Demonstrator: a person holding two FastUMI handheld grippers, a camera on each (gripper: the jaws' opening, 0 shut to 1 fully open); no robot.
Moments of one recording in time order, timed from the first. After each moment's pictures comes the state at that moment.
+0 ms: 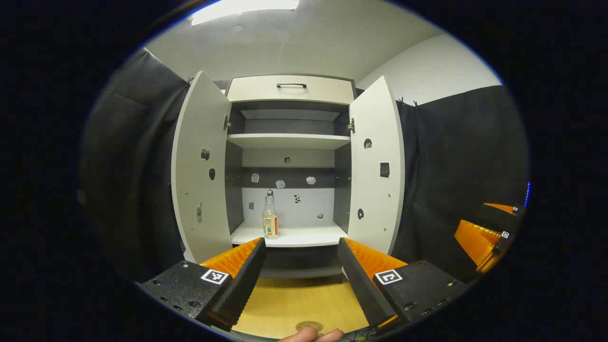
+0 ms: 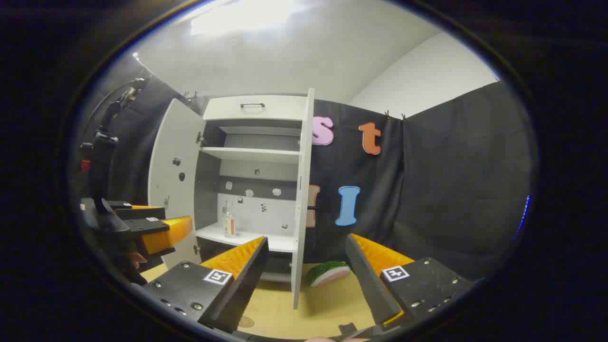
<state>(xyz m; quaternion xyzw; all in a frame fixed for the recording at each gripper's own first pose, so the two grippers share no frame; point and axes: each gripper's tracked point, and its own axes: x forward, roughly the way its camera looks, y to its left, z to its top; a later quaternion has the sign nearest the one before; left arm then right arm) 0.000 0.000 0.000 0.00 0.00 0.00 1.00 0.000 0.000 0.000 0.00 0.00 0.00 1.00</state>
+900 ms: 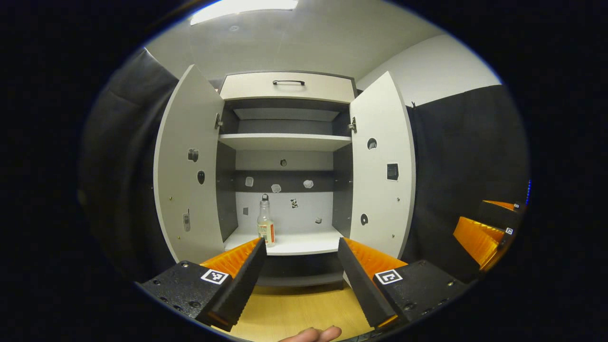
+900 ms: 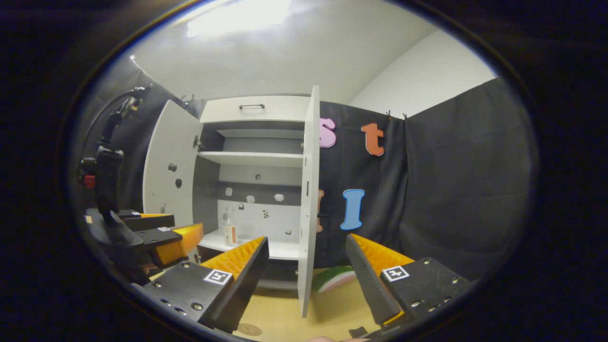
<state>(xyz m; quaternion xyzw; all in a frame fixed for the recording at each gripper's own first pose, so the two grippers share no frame) 0.041 0.007 0.002 0.00 -0.01 -0.01 1.00 0.031 0.022 0.004 0.01 -0.01 0.00 1.00</state>
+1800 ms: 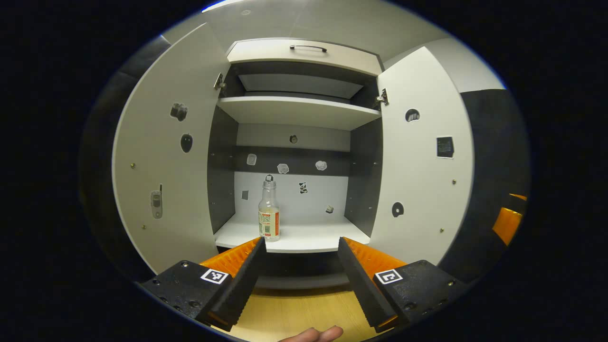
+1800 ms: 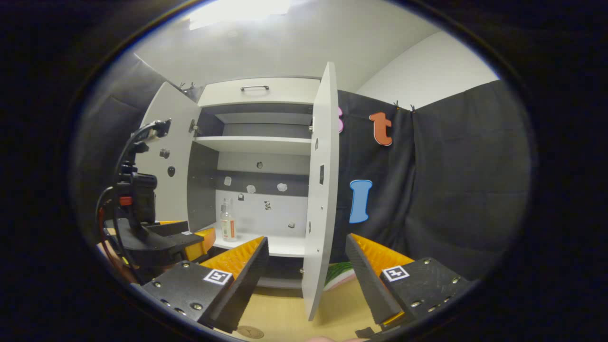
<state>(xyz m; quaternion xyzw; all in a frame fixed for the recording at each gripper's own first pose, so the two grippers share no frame) 0.160 0.052 -0.063 -0.03 0.03 0.00 1.00 0.093 0.047 -0.025 -0.01 0.02 0.00 1.00</state>
